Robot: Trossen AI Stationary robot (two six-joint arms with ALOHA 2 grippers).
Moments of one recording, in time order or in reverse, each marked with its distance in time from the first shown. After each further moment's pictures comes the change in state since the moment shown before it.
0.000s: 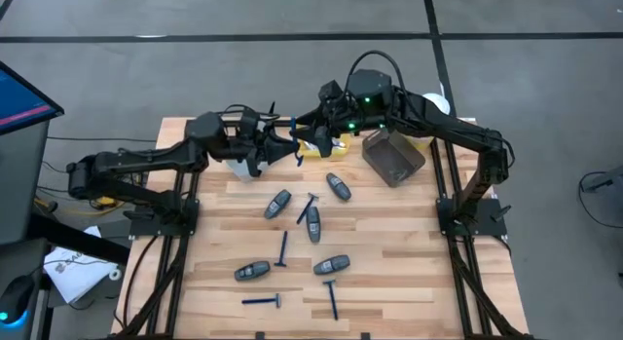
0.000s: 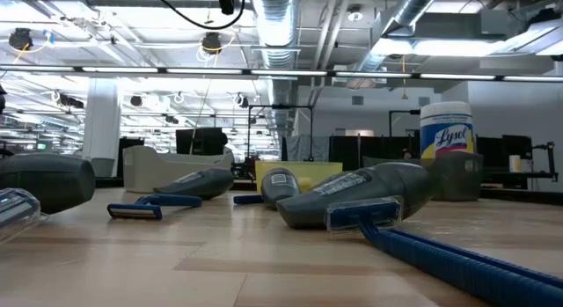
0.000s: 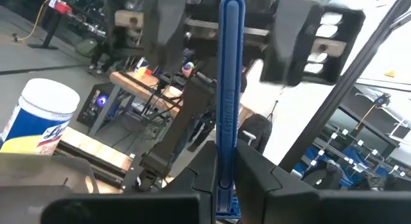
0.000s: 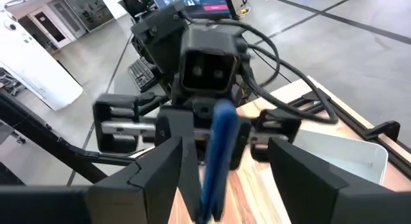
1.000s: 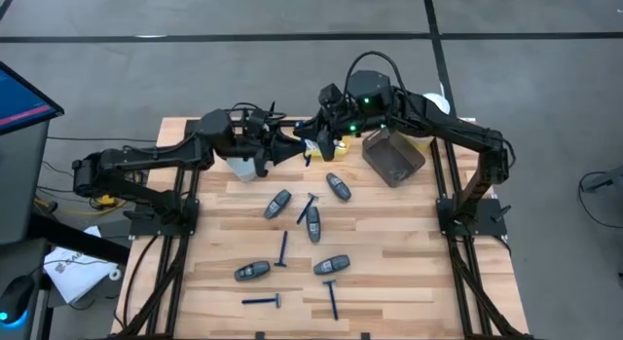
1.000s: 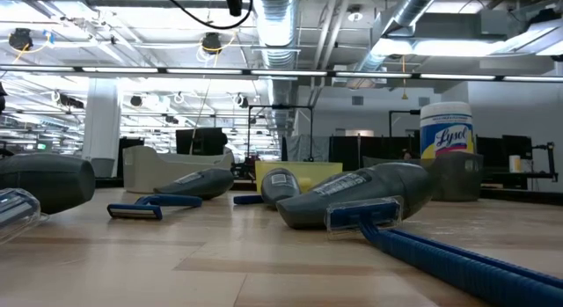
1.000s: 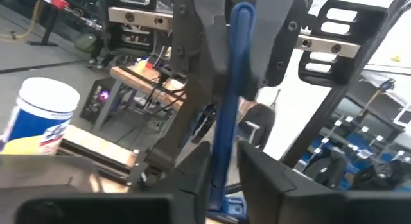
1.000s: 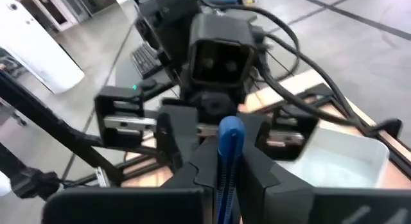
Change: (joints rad) left arm 0.000 0.057 0.054 -0.034 0.026 0.048; right arm -0.012 -0.004 0.000 -0.042 -0.024 -0.053
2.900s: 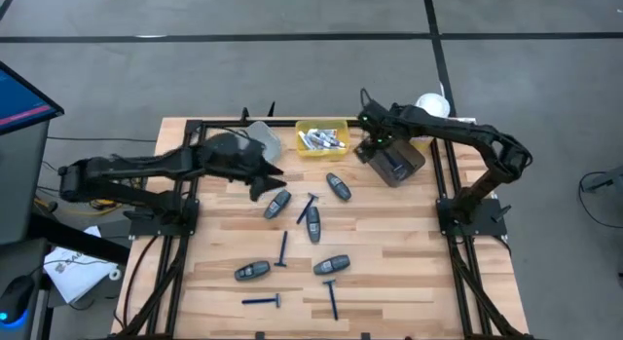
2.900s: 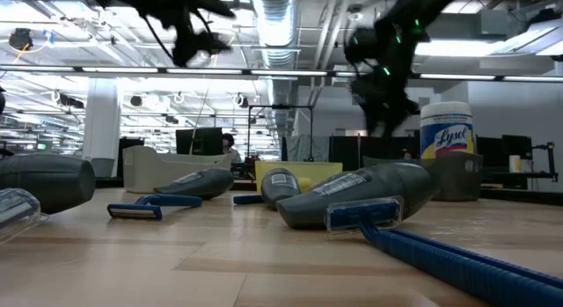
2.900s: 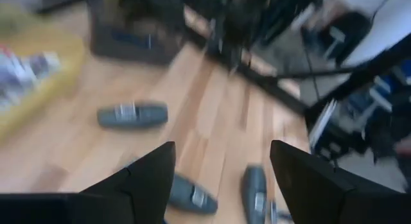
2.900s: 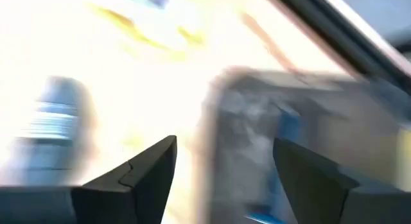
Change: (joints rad) left arm -0.040 -0.177 -0.185 -0.536 -0.129 0.080; right arm -0.362 -0.131 -0.823 -0.205 0.275 -0.082
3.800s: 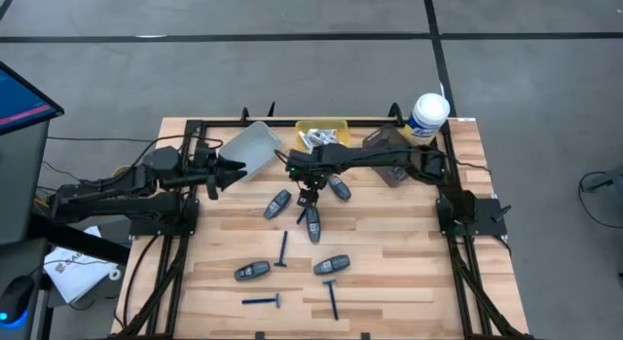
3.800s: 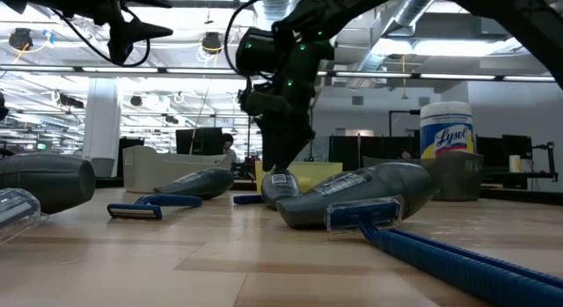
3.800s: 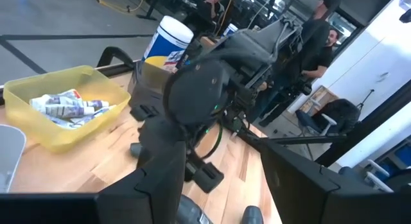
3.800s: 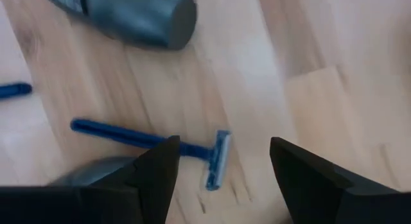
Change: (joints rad) left arm -0.010 -0.603 -0.306 -0.013 -0.213 -0.109; right arm 0.393 0.637 0.610 -0.041 -0.145 -0.100
